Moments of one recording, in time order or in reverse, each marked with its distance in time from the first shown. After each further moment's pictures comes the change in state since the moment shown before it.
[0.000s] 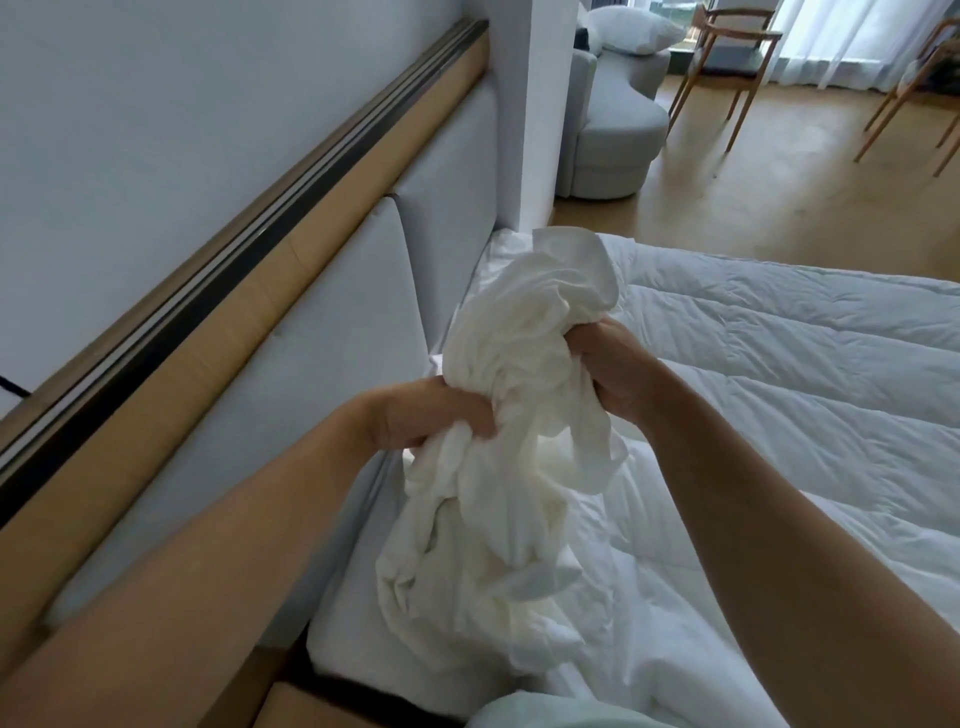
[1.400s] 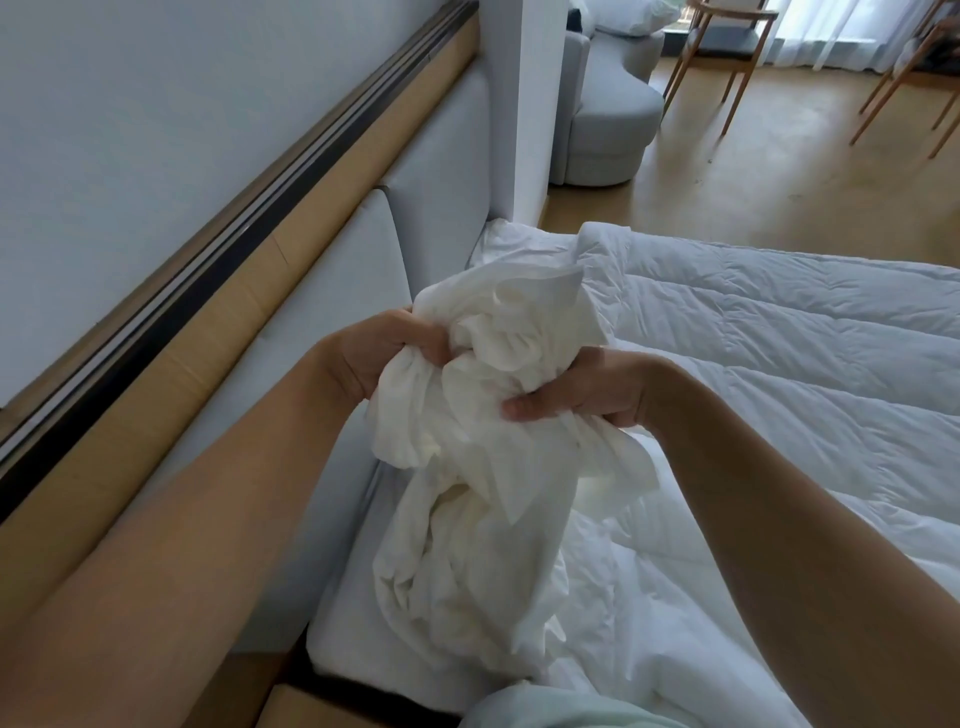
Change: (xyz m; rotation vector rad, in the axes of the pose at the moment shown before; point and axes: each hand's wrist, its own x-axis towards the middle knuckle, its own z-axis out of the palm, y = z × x) left_hand 0.013 0.028 -0.049 -0.326 -0.217 0.216; right_hand 0.000 0.000 -0.005 -0.200 -0.419 0.306
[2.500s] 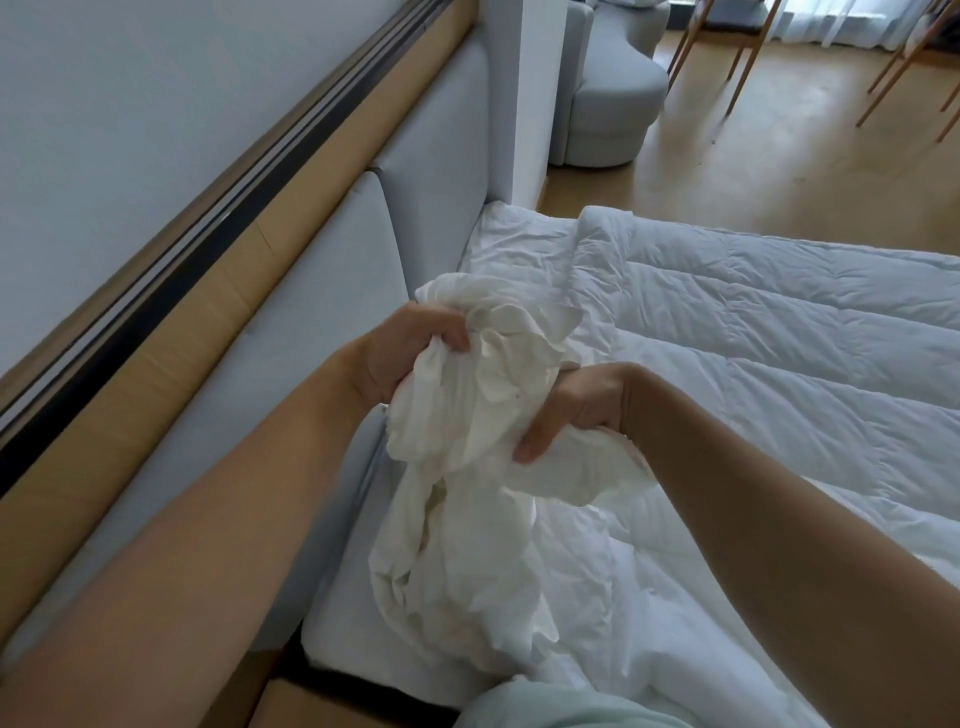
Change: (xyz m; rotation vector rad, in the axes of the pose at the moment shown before) left_hand 0.025 -0.007 0.008 -0.045 0.256 -0.029; right_hand 0.028 0.014 -0.013 -0.102 -0.174 0.276
